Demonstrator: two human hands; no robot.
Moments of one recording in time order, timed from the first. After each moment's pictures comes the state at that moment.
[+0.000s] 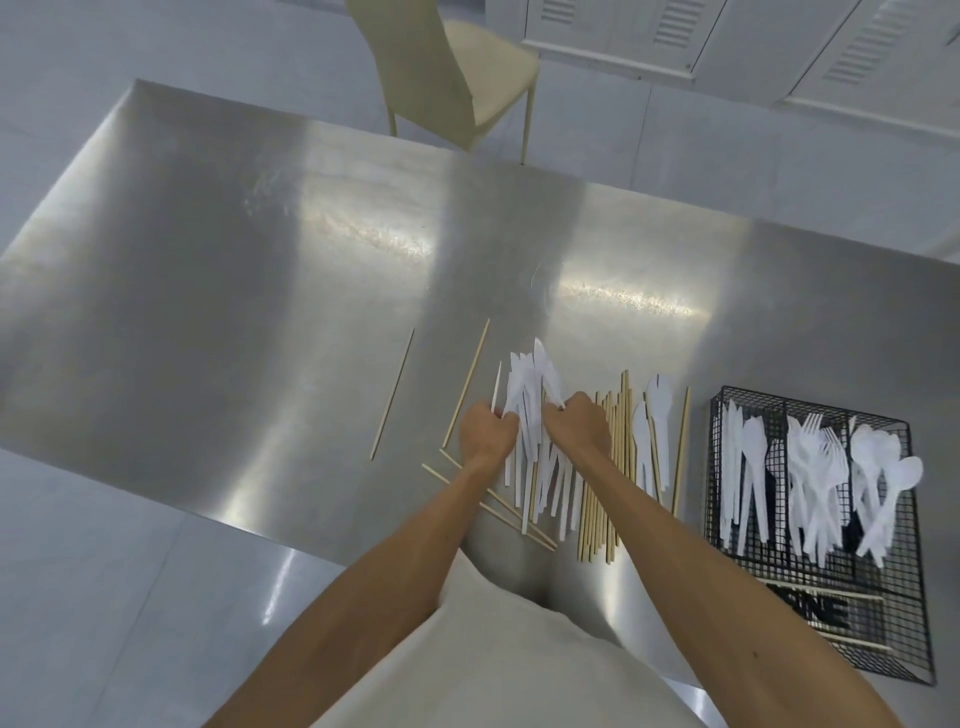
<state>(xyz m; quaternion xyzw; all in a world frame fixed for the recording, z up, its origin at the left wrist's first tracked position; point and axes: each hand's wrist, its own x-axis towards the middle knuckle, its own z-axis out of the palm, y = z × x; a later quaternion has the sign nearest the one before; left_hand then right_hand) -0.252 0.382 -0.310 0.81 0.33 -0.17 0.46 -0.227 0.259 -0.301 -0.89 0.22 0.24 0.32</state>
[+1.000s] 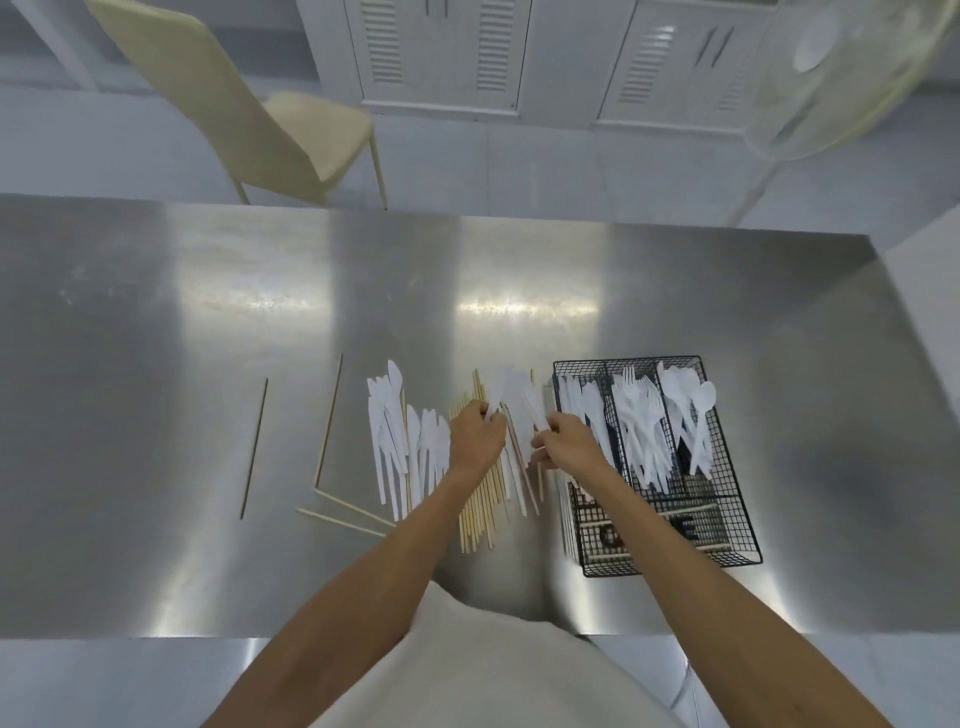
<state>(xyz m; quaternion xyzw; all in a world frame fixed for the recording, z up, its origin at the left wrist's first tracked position) -0.265 0.217 -0.268 0.81 0.14 -0.19 0.54 -0.287 0.073 -0.256 -0.80 0.26 0.23 0.49</state>
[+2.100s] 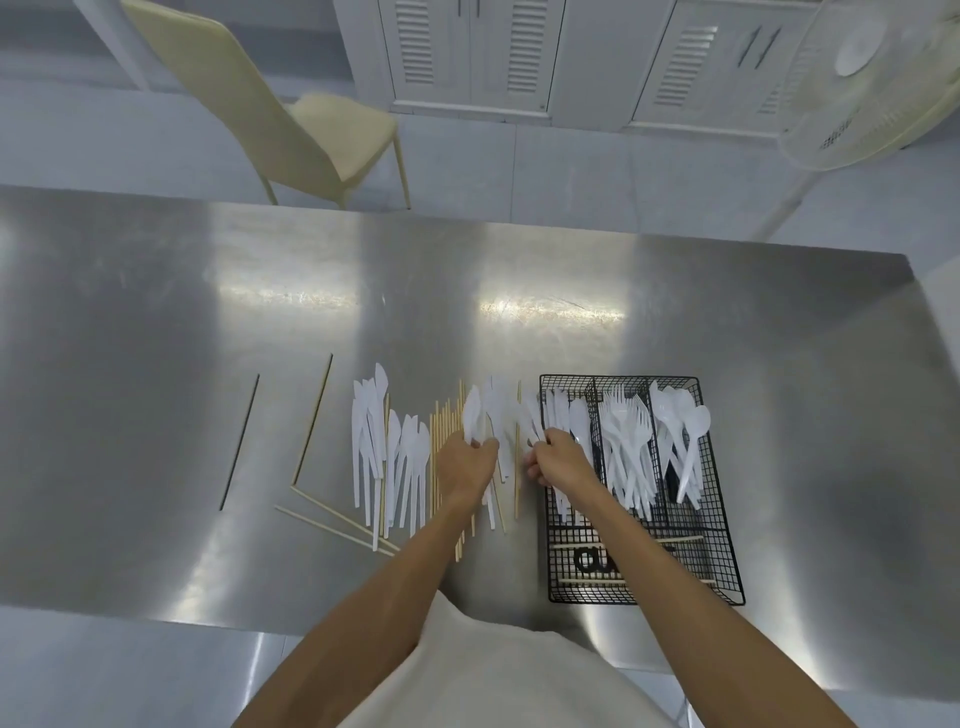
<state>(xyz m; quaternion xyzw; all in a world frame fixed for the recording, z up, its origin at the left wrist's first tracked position) -0.281 0.180 -0.289 0.81 0.28 -0.18 0.49 -0.282 0.040 -0.265 -0.77 0.25 0.28 0.51</state>
